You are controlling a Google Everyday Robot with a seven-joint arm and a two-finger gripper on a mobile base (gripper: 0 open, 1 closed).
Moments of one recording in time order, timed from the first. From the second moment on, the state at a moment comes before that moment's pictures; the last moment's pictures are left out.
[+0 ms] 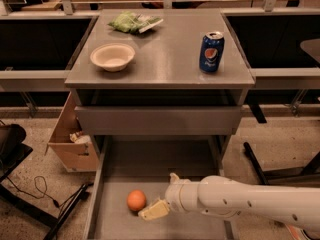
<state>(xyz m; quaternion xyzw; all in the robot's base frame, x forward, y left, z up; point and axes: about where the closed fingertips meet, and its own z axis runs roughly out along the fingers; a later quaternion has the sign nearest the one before) 0.458 0.009 0.520 -0.38 0.83 0.24 0.33</state>
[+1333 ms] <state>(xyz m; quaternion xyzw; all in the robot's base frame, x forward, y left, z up) 0.527 0.026 0.447 -0.36 0.80 0.25 0.41</state>
